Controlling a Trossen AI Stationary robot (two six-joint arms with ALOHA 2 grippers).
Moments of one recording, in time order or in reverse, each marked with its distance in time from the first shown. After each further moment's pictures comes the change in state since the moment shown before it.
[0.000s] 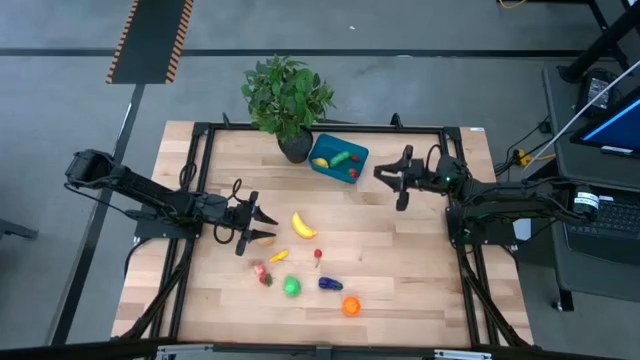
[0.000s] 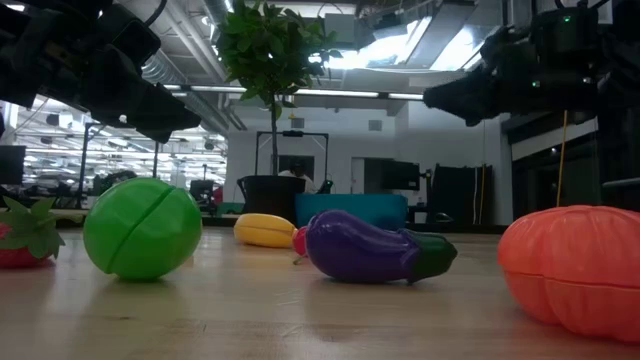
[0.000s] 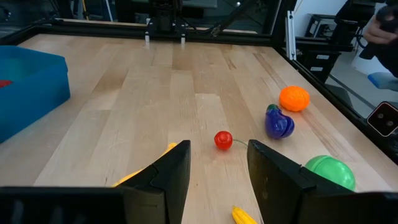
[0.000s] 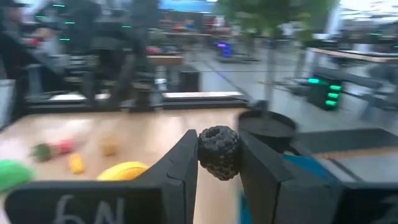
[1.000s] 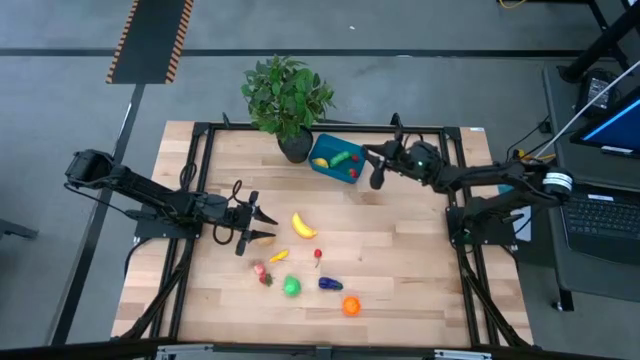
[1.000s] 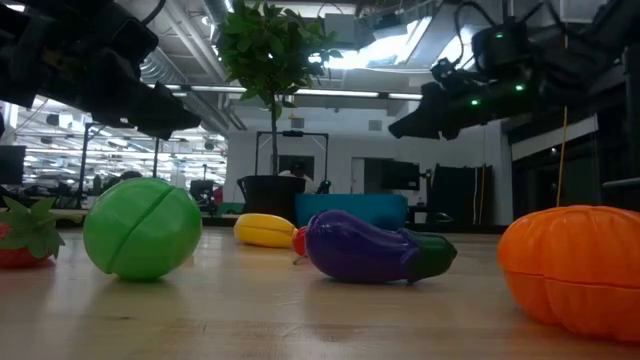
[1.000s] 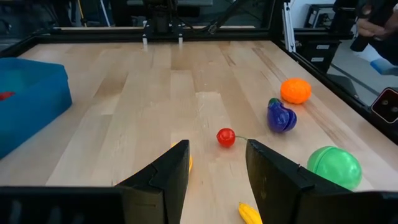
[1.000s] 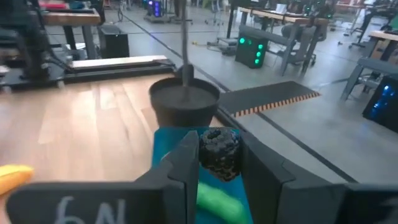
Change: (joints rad) left arm 0.000 0.000 0.000 -0.007 0.000 0.071; right arm -0.052 0.325 0.224 -0.060 0.261 -0.041
